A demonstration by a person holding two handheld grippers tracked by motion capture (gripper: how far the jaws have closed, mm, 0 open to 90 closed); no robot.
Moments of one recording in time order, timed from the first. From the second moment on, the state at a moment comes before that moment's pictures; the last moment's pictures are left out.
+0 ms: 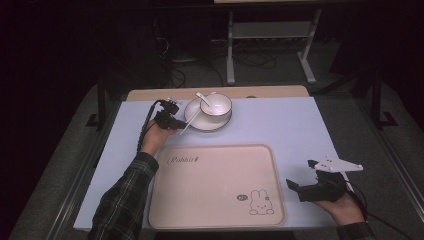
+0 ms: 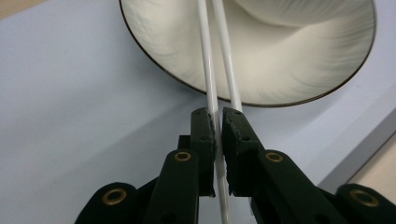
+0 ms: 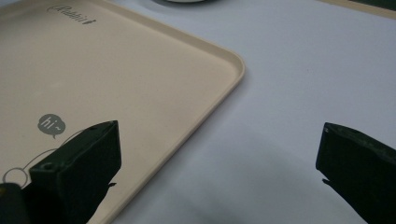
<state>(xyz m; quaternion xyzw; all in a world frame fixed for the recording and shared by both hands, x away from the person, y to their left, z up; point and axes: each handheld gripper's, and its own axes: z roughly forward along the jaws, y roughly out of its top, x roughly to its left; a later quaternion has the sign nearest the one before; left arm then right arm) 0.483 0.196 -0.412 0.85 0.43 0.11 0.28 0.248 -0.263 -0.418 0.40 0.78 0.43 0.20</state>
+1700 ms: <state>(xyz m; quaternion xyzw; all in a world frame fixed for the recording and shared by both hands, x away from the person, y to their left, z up) 0.392 0.266 -0.371 0.82 0.45 0.12 0.34 0.248 -0.262 -0.418 0.40 0.78 0.43 0.20</state>
